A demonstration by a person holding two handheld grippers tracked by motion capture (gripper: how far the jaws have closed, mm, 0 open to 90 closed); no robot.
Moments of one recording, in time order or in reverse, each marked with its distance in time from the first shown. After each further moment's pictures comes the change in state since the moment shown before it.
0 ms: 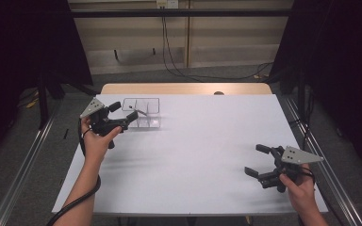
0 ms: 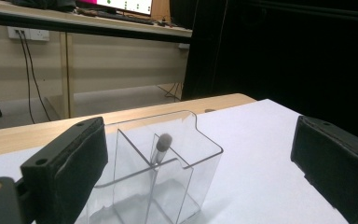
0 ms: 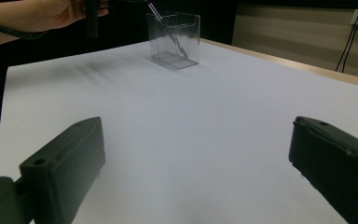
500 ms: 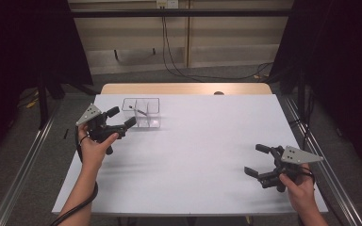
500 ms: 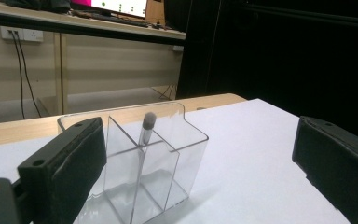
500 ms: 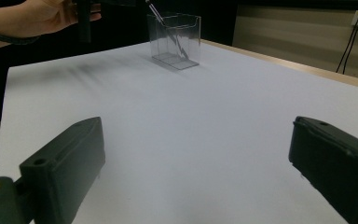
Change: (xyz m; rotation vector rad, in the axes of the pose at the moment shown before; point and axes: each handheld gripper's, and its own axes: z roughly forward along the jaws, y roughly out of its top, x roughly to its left) left arm -0.007 -0.010 -0.016 -0.015 -0.028 -0.004; right arm 0.000 0.001 0.001 -0.002 0.003 -0.001
